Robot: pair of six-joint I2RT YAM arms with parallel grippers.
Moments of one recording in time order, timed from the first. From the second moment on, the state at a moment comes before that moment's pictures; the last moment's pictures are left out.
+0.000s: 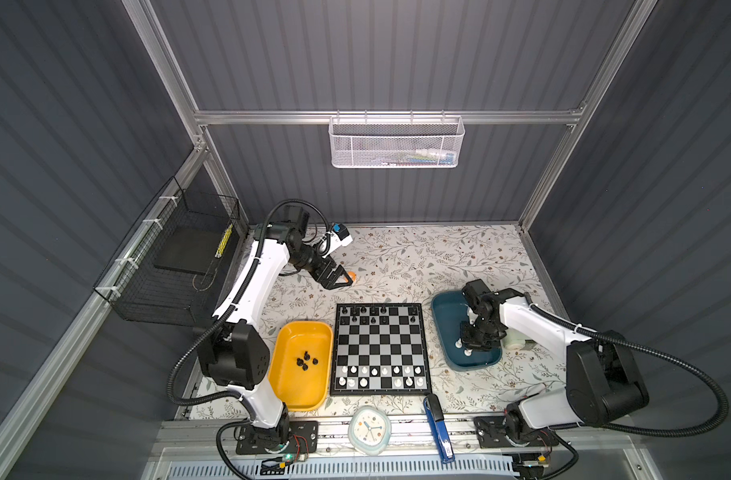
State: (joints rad) left arm -0.21 1.72 1.74 -1.25 0.64 0.65; right arm 0.31 1.45 0.85 -0.95 -0.04 0.44
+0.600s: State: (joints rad) left arm -0.21 1.72 1.72 -1.25 0.63 0.65; right arm 0.31 1.47 0.85 -0.94 -0.04 0.44
